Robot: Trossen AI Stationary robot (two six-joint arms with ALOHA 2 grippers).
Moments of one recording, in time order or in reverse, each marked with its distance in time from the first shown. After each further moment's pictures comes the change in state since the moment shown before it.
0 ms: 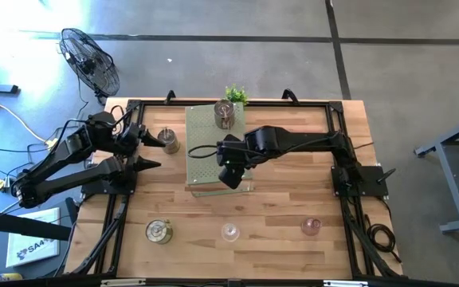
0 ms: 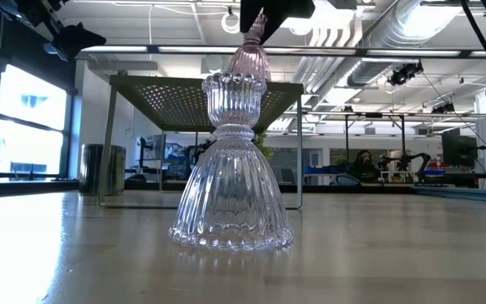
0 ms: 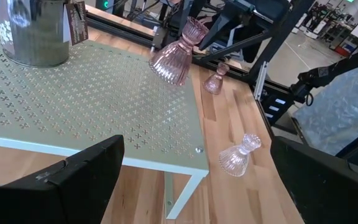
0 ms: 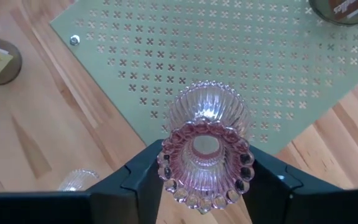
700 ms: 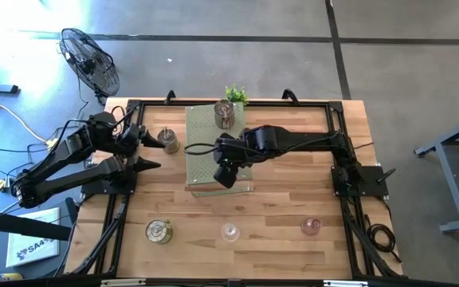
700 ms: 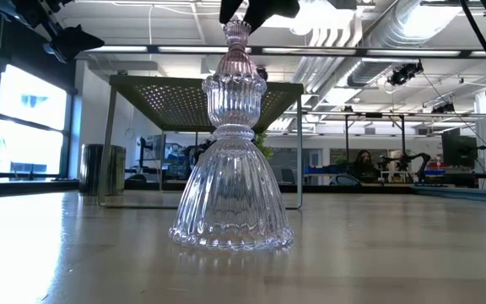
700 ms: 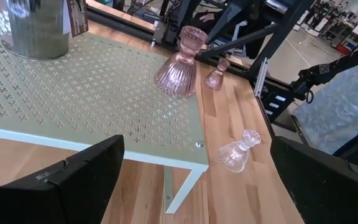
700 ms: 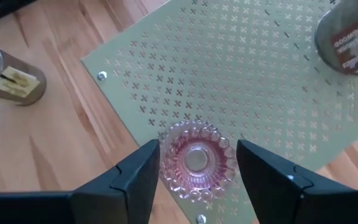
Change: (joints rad) left arm 0.000 0.000 0.000 -0.022 0.000 0.000; right arm -0.001 0.000 -0.001 0.120 0.028 -0.080
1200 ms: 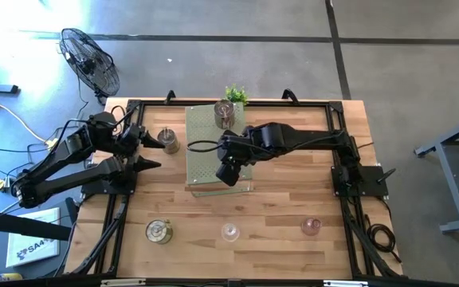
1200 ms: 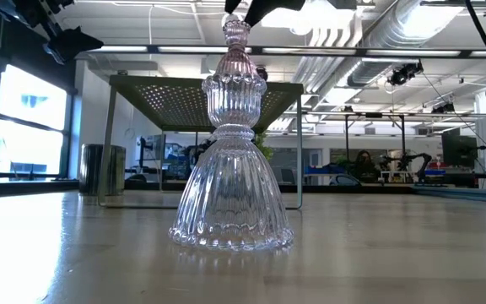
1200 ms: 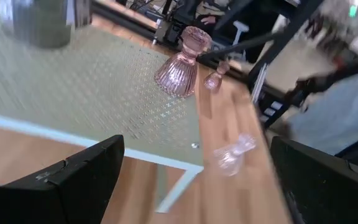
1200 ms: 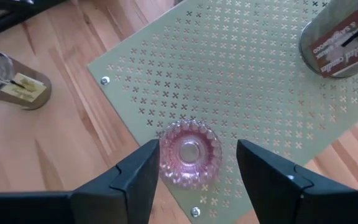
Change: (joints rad) left arm 0.000 0.000 0.000 0.001 -0.003 -0.093; right arm 0.003 -0.042 0.002 -0.010 0.009 0.004
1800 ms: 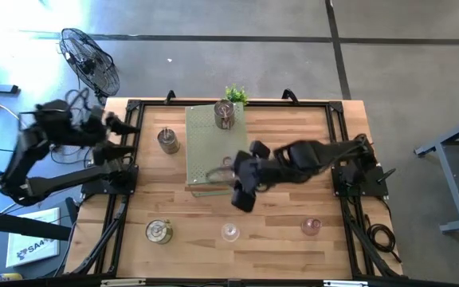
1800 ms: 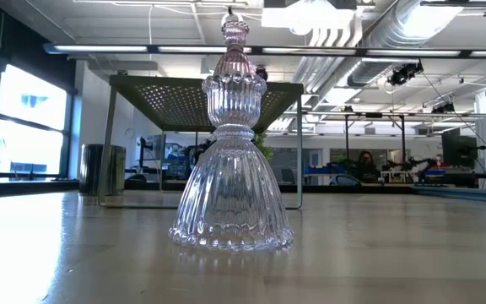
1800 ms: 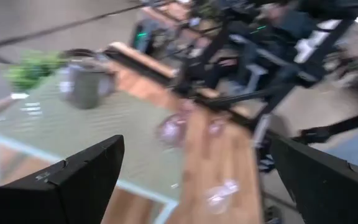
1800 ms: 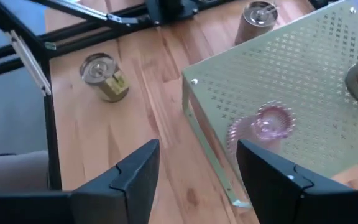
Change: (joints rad) left arm 0.000 0.088 0.516 -0.320 -0.181 -0.069; right arm 0.231 -0.107 0.001 0.064 0.095 -0.012
